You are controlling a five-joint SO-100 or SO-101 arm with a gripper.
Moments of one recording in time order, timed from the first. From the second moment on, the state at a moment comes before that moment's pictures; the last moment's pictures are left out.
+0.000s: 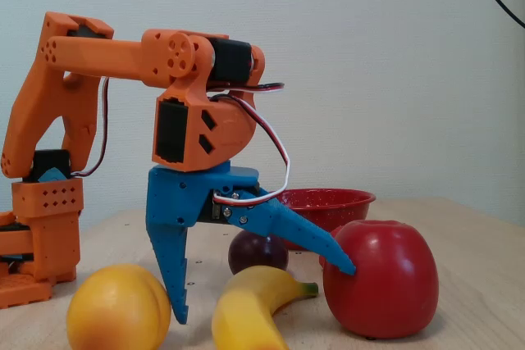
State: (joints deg) arm -40.7 54.8 62.0 90.5 44.7
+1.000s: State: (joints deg) arm -40.3 50.0 61.6 87.5 49.7
